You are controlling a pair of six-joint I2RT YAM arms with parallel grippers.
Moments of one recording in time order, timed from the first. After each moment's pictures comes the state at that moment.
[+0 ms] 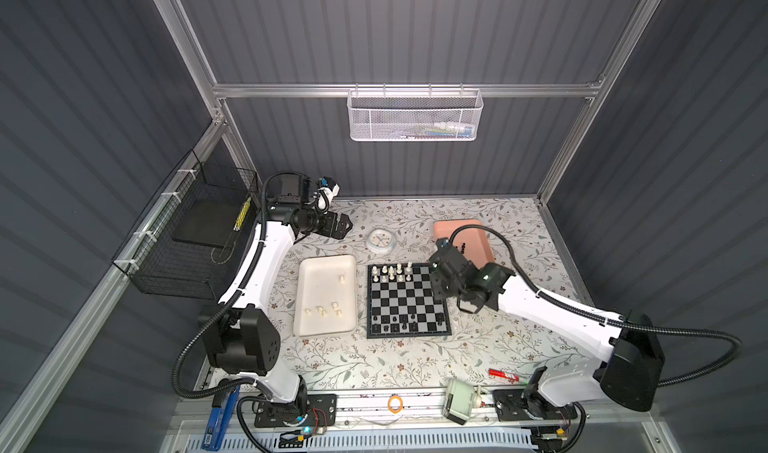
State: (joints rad) left arm -0.13 1.62 1.61 -0.85 0.34 0.21; right arm 0.77 1.41 1.15 -0.67 0.31 0.48
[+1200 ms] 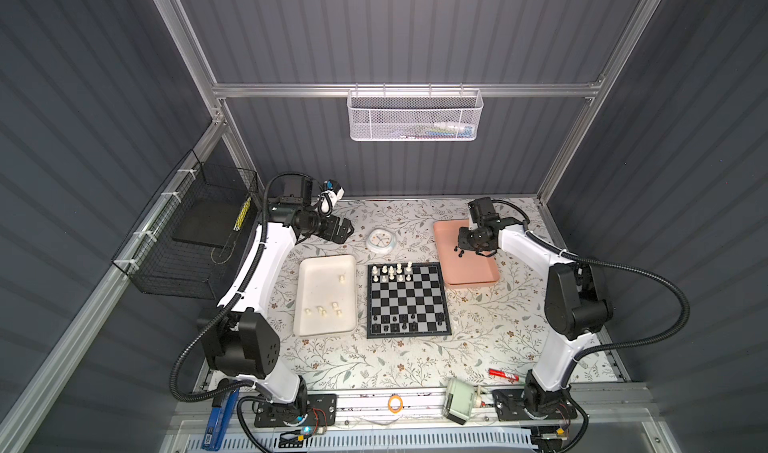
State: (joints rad) left arm -0.15 1.60 1.61 -0.89 0.33 0.28; right arm 0.28 1.87 1.41 -0.56 0.05 0.34
